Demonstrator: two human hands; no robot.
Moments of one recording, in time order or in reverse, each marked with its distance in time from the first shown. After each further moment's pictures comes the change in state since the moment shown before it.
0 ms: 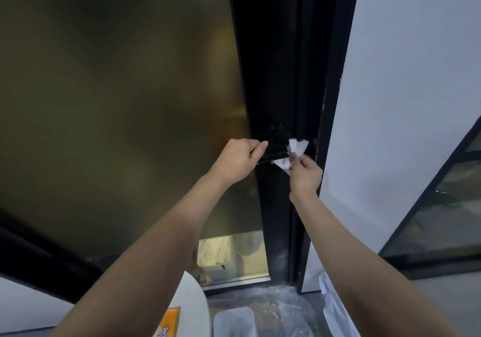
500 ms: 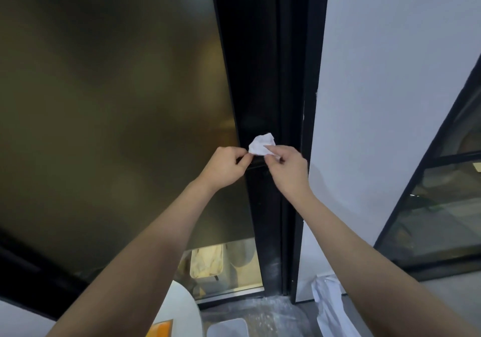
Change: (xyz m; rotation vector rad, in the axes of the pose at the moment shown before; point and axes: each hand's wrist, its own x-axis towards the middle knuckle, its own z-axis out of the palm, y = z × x) left_hand -0.003 -0.003 -0.002 -0.025 -0.015 -0.049; right_hand -0.035 -0.050 -0.013 -0.590 -0.282 -0.487
